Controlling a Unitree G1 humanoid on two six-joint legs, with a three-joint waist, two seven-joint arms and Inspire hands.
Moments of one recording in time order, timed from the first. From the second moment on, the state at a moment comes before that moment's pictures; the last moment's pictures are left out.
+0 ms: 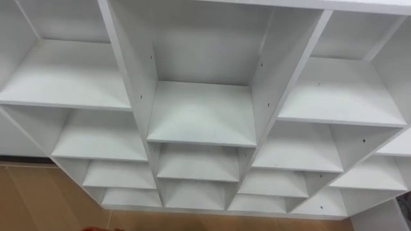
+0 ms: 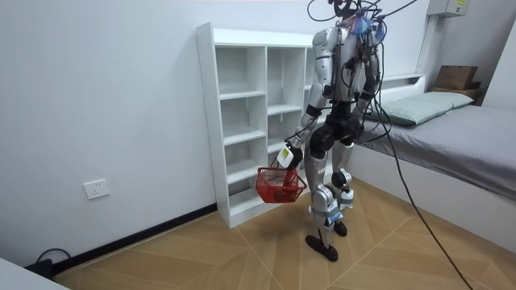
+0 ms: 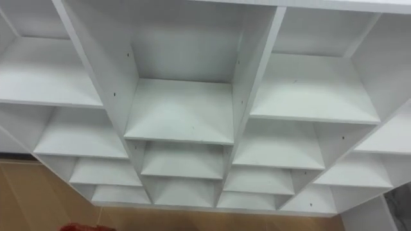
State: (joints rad) left arm 0.20 0.20 0.01 1.05 0.07 -0.07 0.12; right arm 0.19 -0.22 0.08 1.05 0.02 -0.11 -0.07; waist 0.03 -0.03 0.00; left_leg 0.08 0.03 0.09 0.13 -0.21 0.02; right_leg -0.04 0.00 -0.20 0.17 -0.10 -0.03
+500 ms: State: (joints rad) left arm 0.23 0.19 0.06 1.06 0.16 -0.02 0.15; right arm 0.22 -0.22 0.02 1.21 0.04 -0.04 -0.08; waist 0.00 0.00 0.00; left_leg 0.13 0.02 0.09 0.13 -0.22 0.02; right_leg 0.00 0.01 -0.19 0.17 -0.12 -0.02
